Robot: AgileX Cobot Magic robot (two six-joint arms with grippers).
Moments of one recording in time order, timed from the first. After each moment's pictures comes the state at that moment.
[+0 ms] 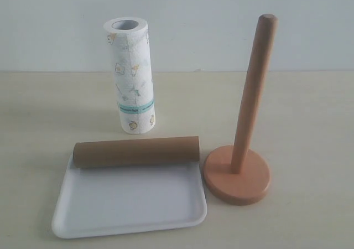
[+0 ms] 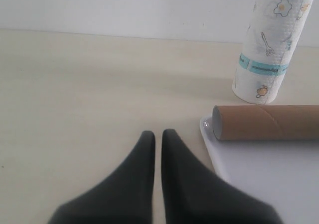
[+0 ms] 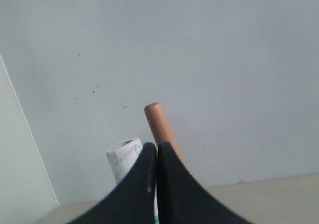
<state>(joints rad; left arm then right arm) -0.01 0.00 0.00 -0.06 0.34 -0.03 0.22 0.04 0.00 -0.59 -0.34 1.02</state>
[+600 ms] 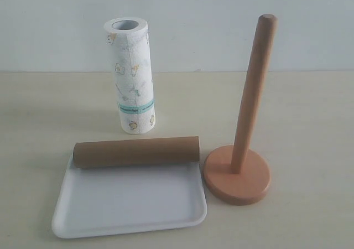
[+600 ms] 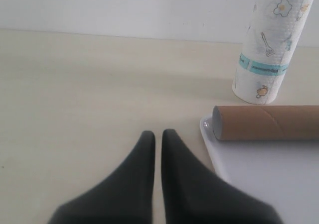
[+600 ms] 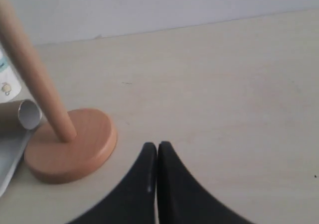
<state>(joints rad) -0.01 0.00 0.00 -0.06 0.34 -0.03 0.22 0.01 0.00 -0.19 0.36 0.35</state>
